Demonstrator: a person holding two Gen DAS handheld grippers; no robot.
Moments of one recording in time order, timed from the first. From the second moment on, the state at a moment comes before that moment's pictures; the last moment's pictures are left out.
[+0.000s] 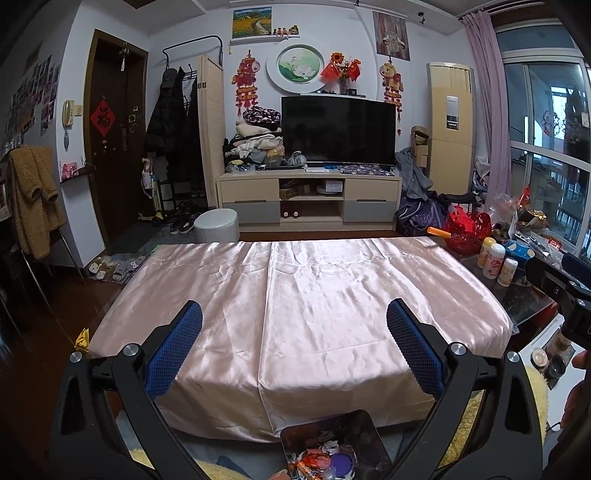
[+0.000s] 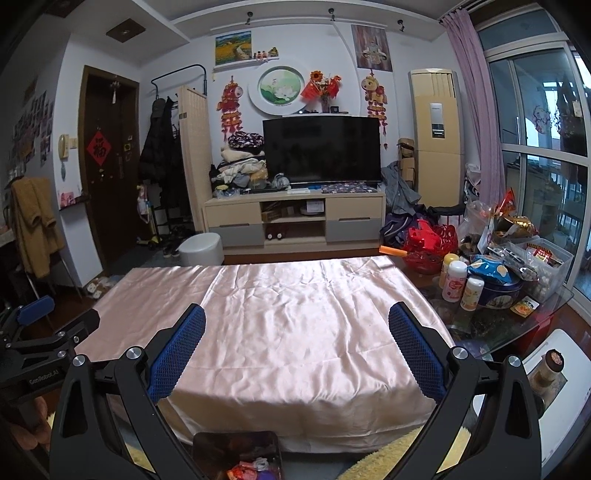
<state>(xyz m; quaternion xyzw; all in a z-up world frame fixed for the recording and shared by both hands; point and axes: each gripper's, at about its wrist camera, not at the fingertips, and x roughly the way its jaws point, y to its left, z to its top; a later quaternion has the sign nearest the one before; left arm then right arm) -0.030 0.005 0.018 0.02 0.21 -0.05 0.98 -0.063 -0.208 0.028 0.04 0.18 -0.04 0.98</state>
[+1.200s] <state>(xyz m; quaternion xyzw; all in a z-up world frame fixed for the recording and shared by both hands) -0.042 0.011 0.028 0.01 0.19 -0.05 0.98 -0.071 -0.201 0.035 0.04 0.18 -0.03 0.98</state>
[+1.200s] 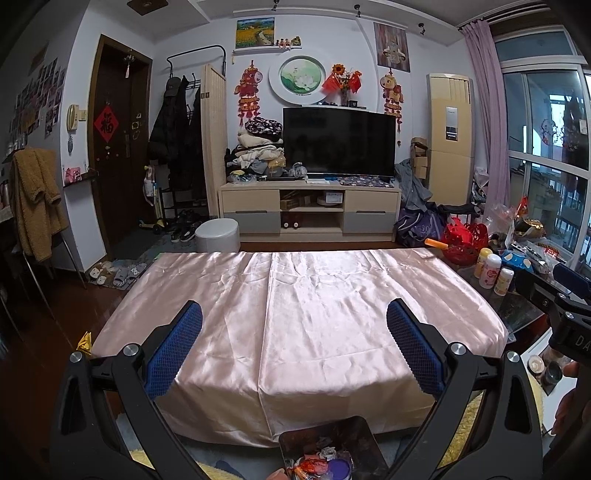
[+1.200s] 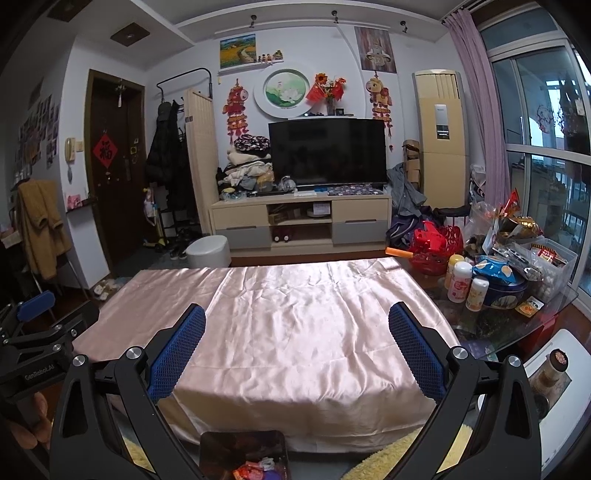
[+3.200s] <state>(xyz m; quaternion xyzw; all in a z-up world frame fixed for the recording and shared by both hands) -0.042 0.008 0.028 -0.01 0.20 -0.04 0.98 -0.072 -0.197 0.029 0.05 0.19 -0.03 0.98</state>
